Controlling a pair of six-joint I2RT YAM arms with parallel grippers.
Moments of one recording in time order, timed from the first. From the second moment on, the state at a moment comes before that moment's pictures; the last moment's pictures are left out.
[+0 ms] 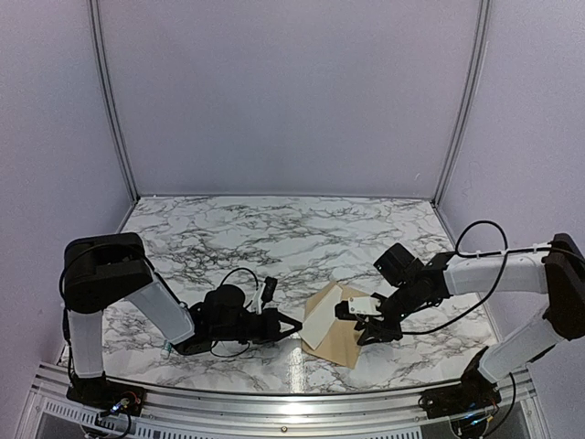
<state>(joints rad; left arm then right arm) -1.05 2.02 0.65 1.02 0.26 -1.03 0.68 1.42 0.71 -0.53 -0.42 -0.75</state>
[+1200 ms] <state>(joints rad) -1.05 2.03 0.72 0.91 0.07 -0.96 0.70 1.52 0.72 -0.45 -0.38 -0.74</state>
